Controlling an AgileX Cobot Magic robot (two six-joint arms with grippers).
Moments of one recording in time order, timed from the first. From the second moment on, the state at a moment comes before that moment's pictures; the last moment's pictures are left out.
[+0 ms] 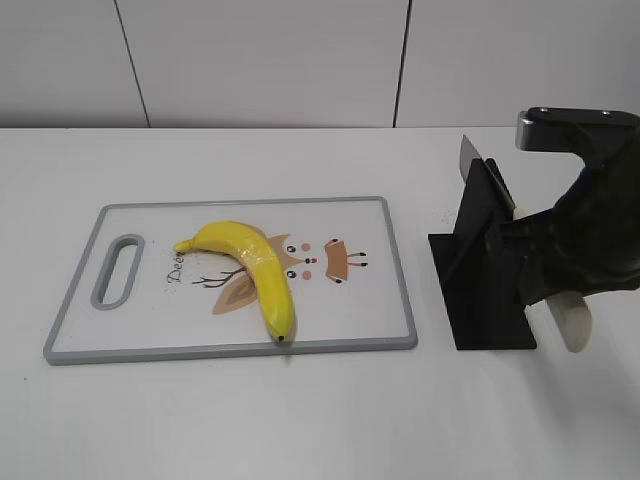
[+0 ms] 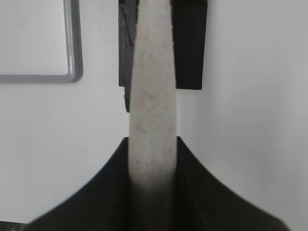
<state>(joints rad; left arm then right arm) -0.10 -0.01 -0.49 -0.04 1.09 0.12 0.45 1.46 -0.87 0.01 0.78 0.41</state>
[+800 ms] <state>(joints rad) -0.10 -0.01 -0.49 -0.04 1.09 0.12 0.45 1.12 -0.90 0.01 0.74 0.21</state>
